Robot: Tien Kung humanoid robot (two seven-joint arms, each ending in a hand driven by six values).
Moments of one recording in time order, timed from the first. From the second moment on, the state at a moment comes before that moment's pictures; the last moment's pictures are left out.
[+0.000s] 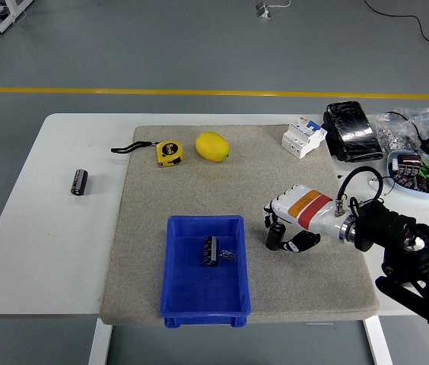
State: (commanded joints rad) left arm -0.16 0.14 -0.41 -0.27 1.38 0.11 0.24; right arm 0.76 -0.40 0.37 1.16 -2.05 -0.18 0.10
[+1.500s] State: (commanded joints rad) left arm -0.15 0.14 -0.42 -0.27 1.39 0.10 0.25; right arm 0.76 -0.40 0.36 1.16 -2.05 -0.19 0.10
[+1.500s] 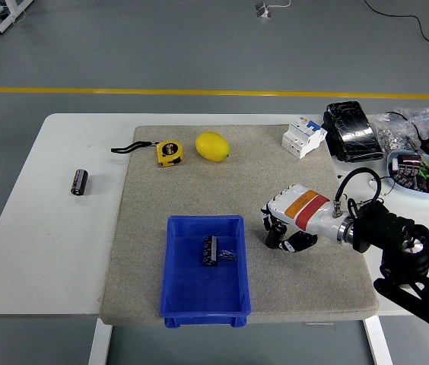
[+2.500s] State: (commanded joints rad) left arm -0.16 0.14 -0.42 -0.27 1.39 0.10 0.25; right arm 0.76 -0.40 0.36 1.17 -2.08 -0.17 0.11
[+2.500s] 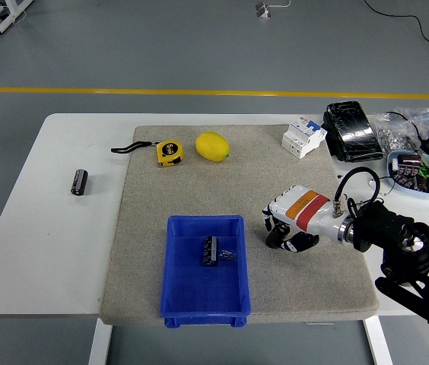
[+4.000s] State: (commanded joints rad) left arm -0.16 0.14 -0.43 -0.27 1.40 0.10 0.25; right arm 0.76 -0.41 0.40 1.20 -2.08 -0.12 0.12
